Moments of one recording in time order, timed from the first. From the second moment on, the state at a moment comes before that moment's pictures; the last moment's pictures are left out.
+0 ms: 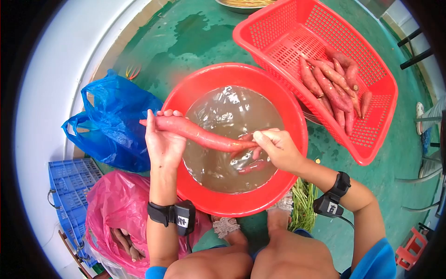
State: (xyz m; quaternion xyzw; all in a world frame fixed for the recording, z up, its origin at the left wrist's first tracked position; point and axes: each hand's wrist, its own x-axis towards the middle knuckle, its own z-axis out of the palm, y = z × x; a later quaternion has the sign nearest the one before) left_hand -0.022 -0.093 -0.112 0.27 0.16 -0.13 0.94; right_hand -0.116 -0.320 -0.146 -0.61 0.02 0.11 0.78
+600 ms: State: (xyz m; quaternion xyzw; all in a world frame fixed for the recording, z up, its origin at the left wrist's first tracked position) left_hand -0.030 -0.108 -0.094 0.29 0.10 -0.10 0.95; right_hand -0.108 -0.312 -0.127 -0.65 -0.01 0.22 0.73
